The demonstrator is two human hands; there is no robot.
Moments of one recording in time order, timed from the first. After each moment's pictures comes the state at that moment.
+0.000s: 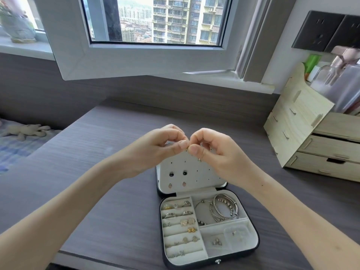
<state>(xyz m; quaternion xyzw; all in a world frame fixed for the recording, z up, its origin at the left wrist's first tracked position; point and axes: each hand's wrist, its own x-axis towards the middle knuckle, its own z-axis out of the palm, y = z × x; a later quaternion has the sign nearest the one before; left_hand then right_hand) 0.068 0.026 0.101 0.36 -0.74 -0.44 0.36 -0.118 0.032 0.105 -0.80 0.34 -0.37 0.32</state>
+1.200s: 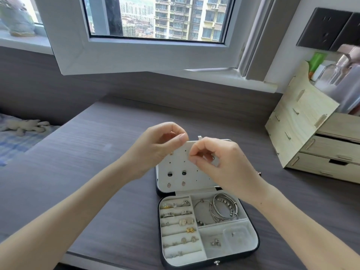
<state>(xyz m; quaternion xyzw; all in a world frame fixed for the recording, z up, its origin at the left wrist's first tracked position) 0.059 0.024 0.087 0.37 -0.69 -0.42 0.46 -0.123 0.040 0.090 -0.84 0.35 -0.39 0.16</state>
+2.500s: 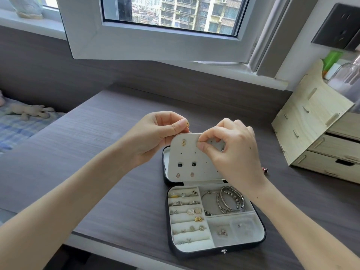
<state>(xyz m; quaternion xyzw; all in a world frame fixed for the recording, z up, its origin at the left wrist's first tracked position) 0.074 0.028 0.093 0.36 -0.53 -0.60 0.49 -0.105 0.042 0.091 -0.79 0.48 -0.38 -0.04</state>
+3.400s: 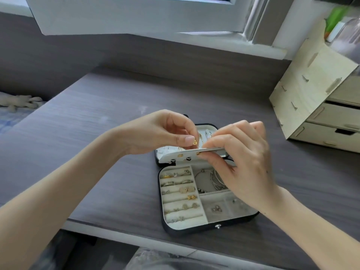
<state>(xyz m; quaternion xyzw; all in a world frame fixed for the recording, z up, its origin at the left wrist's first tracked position) 0.063 0.026 0.078 0.27 -0.71 -0.60 0.26 -0.138 0.073 0.058 -0.82 0.31 -0.47 -0.15</state>
